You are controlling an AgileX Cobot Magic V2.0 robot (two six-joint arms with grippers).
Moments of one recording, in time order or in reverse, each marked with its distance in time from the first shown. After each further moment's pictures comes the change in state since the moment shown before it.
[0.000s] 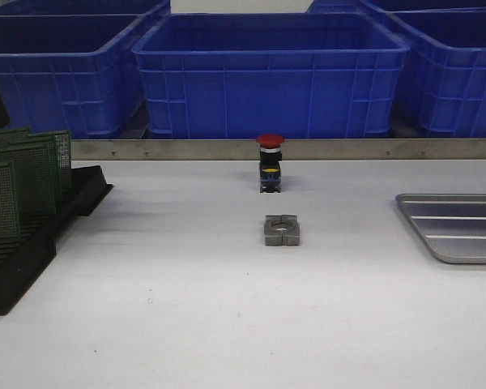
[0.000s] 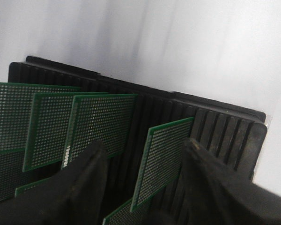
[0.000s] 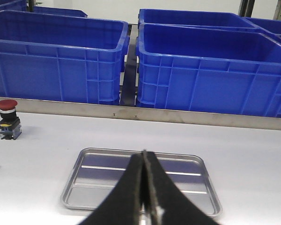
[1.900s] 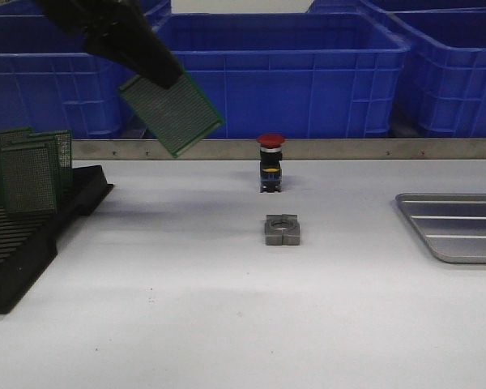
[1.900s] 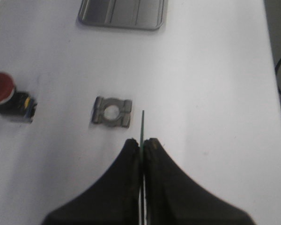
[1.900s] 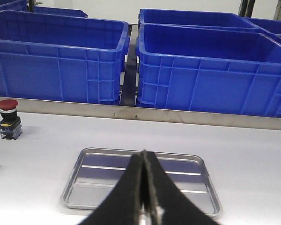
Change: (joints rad) left arm -0.249 0.127 -0.195 -0.498 0.146 0.009; right arm 0.000 0.000 0.000 0.000 0.000 0.000
